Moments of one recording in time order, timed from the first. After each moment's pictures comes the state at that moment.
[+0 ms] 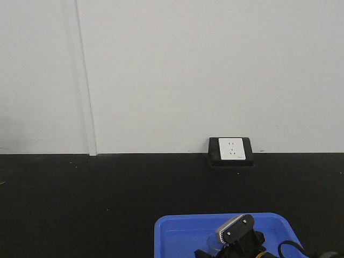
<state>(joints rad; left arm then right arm) 0.00 -0.02 0.03 -0.04 0.36 0.02 0.24 2.07 -0.83 -0.50 -0.73 0.19</state>
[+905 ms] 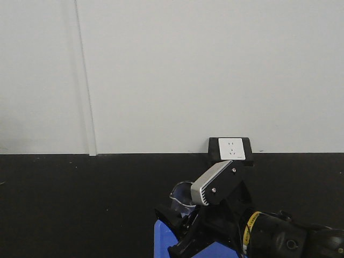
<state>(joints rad) 0.00 -0.02 0.03 -0.04 0.36 0.02 0.52 1.46 -0.83 -0.70 -0.40 0.53</state>
